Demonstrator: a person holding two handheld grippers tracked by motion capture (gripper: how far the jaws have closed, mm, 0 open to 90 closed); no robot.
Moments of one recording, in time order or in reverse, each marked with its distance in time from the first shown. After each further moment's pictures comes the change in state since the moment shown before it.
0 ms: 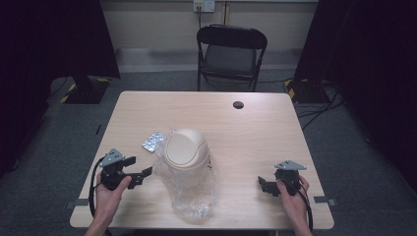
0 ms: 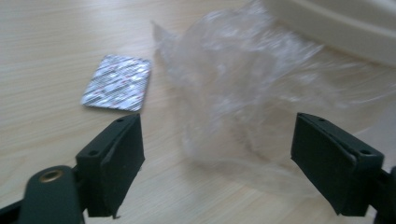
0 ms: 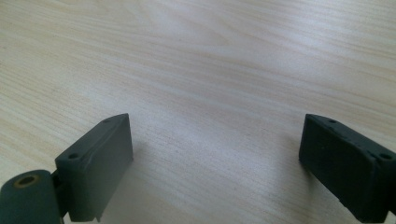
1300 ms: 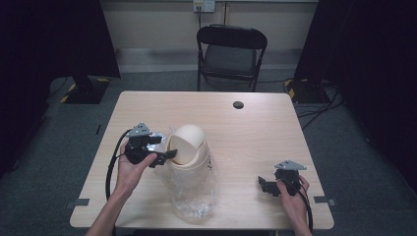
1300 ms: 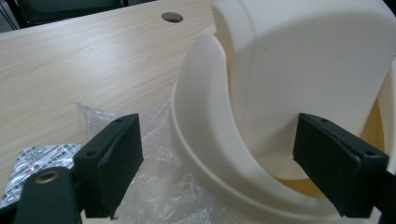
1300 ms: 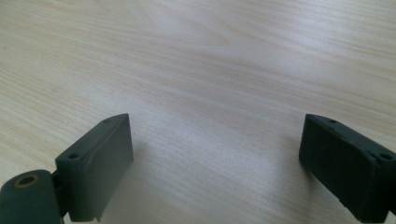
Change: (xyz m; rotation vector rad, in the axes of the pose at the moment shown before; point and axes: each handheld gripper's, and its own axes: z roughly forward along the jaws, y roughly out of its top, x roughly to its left) left arm -0.032 0.084 0.042 0.055 -0.161 0.128; right arm 0.000 0.000 0.000 0.000 0.000 0.001
